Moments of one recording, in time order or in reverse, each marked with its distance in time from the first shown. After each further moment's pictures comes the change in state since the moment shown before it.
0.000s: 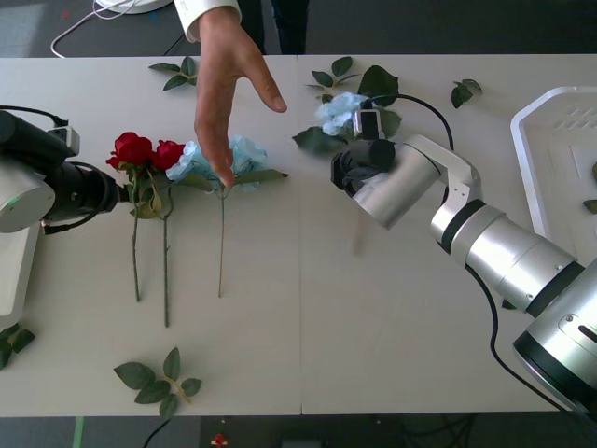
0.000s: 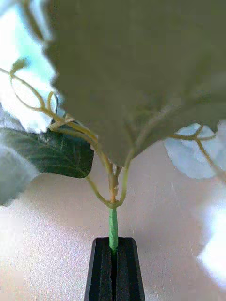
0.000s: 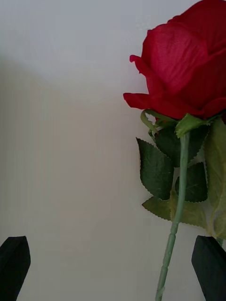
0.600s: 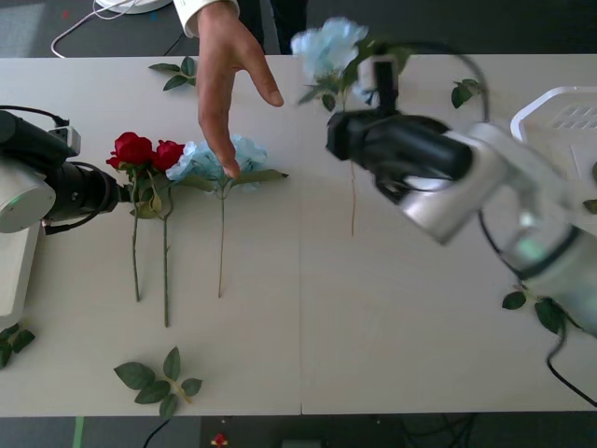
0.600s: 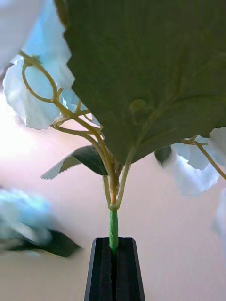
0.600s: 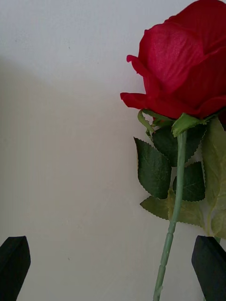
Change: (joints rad) right arm 0.252 -0.269 -0.100 -0.784 0.000 -0.052 0.000; left arm 0.000 0.000 0.000 -0.003 0.000 0.000 0.000
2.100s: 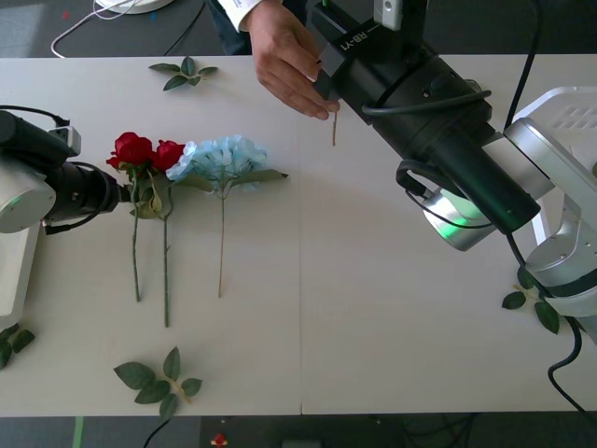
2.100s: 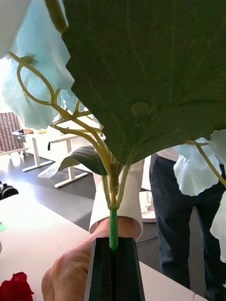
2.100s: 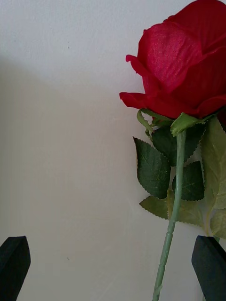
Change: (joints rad) right arm 0.083 0.016 -0.109 -0.158 0.404 -0.558 0.000; left arm 0.000 0.000 0.000 -0.001 0.000 0.000 0.000
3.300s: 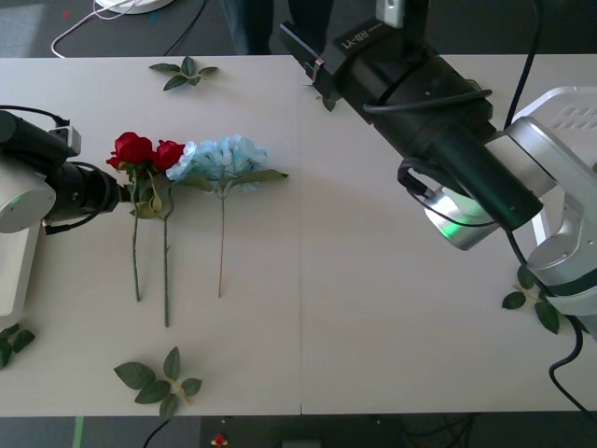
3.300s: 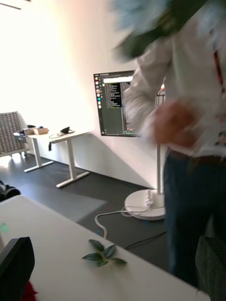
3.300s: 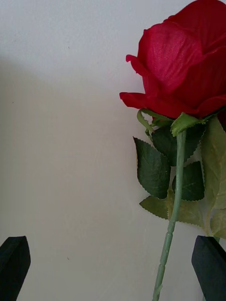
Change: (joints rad) right arm 0.000 -0.013 0.000 0.000 -0.067 0.006 0.000; left arm 0.000 0.000 0.000 0.000 0.000 0.000 0.000
